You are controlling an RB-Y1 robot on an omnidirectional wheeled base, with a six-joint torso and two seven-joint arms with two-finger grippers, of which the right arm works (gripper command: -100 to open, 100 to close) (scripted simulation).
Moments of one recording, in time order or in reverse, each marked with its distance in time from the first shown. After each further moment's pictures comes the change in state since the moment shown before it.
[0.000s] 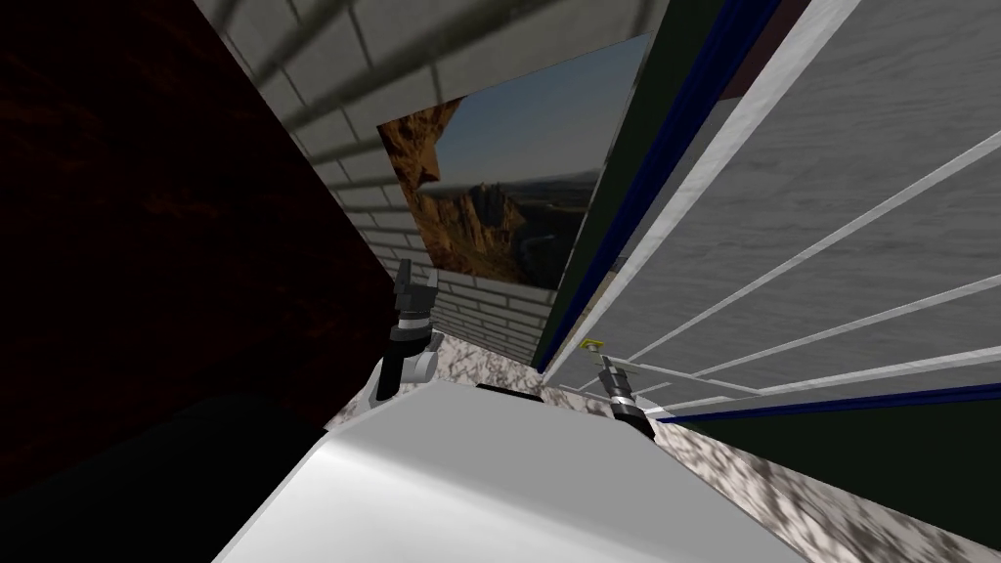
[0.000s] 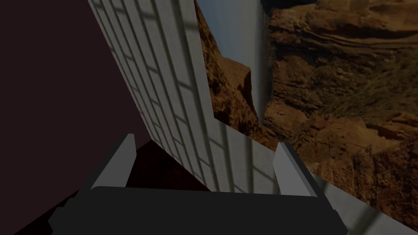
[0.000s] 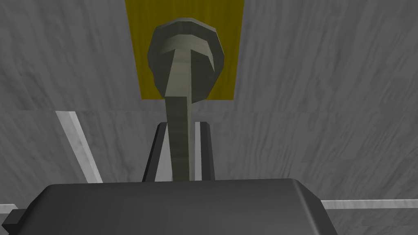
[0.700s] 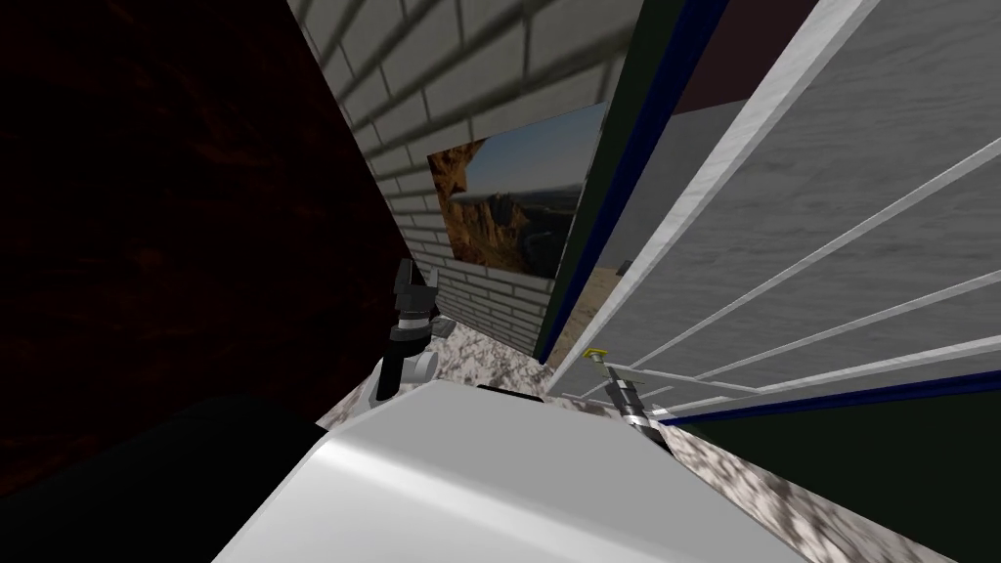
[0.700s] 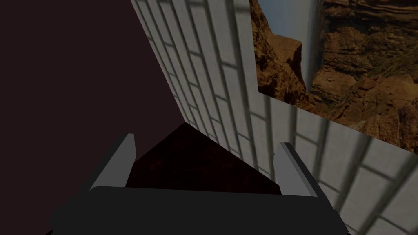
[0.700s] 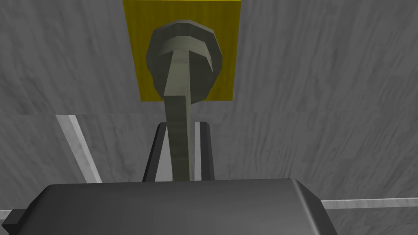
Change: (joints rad) arm 0.074 -0.059 0.056 0.015 0.024 -0.105 -0.073
